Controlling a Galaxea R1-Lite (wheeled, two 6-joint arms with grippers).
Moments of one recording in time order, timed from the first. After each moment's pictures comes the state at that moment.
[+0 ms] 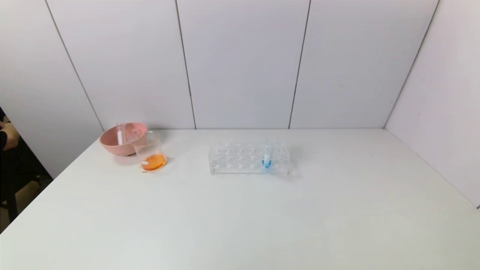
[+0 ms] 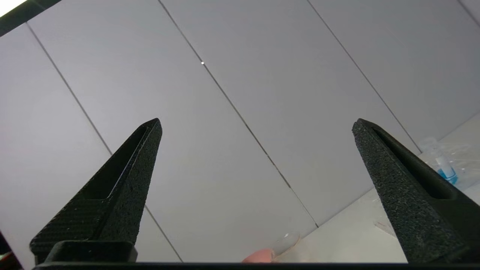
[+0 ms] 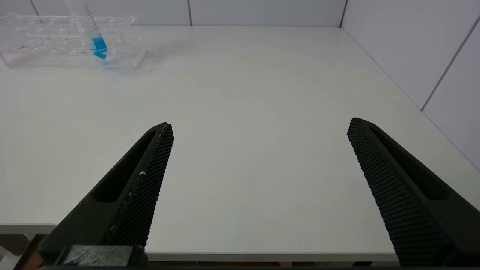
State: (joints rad) left arm -0.02 0.20 -0.07 -0.87 -0.37 0.45; right arm 0.00 0.00 0.00 0.00 0.00 0.00
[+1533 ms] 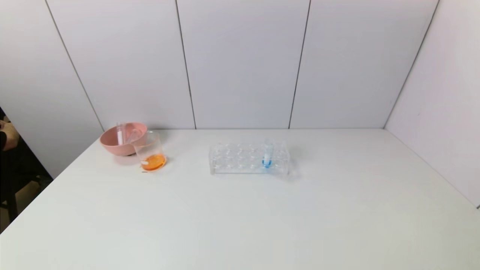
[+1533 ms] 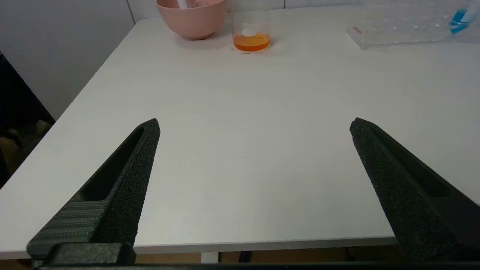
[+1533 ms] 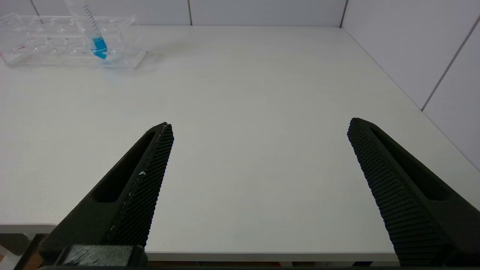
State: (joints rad) left arm 0.00 0.00 0.00 0.00 -0.01 0.01; right arm 0.00 0.00 0.00 0.00 0.00 0.00
